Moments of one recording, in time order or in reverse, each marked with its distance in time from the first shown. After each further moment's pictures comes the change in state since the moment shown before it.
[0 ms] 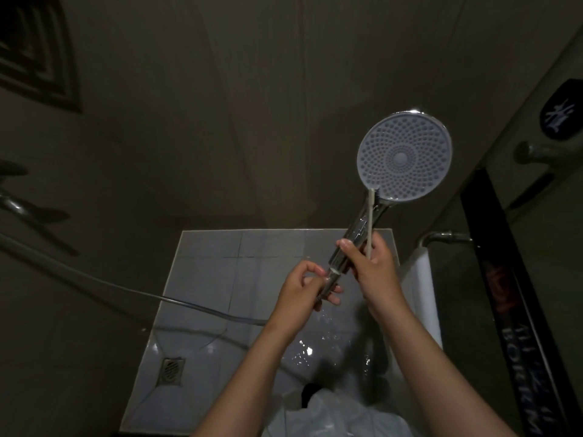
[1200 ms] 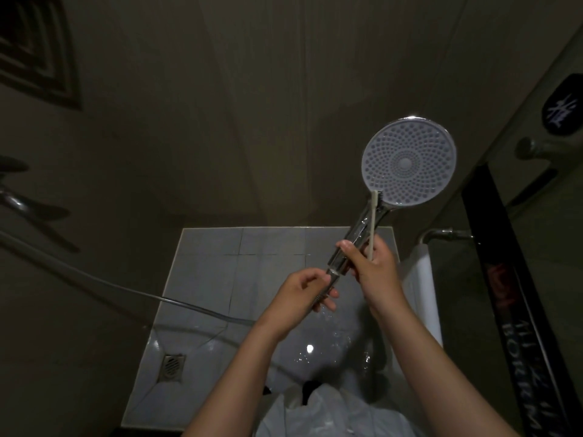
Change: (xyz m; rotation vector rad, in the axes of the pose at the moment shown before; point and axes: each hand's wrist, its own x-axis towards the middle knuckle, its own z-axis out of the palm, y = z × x) left_hand 0.001 -0.005 -0.011 0.154 -0.162 -0.012; right_hand -0.006 0.001 -0.002 -0.076 0.026 0.017
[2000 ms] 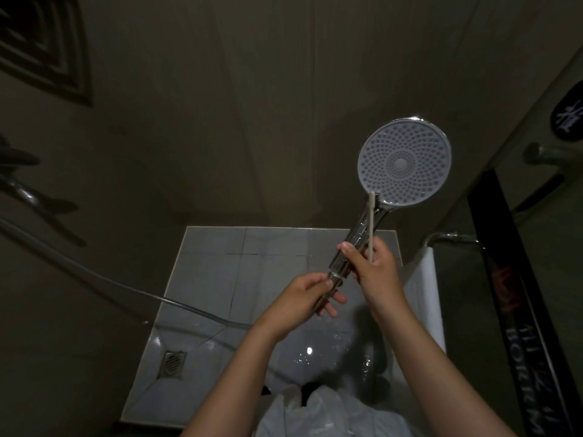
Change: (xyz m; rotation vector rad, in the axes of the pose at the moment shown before) left_hand -0.008 0.002 -0.001 -0.021 -0.076 -0.047; right_hand -0.003 0.000 0.004 -0.008 -0.015 -0.005
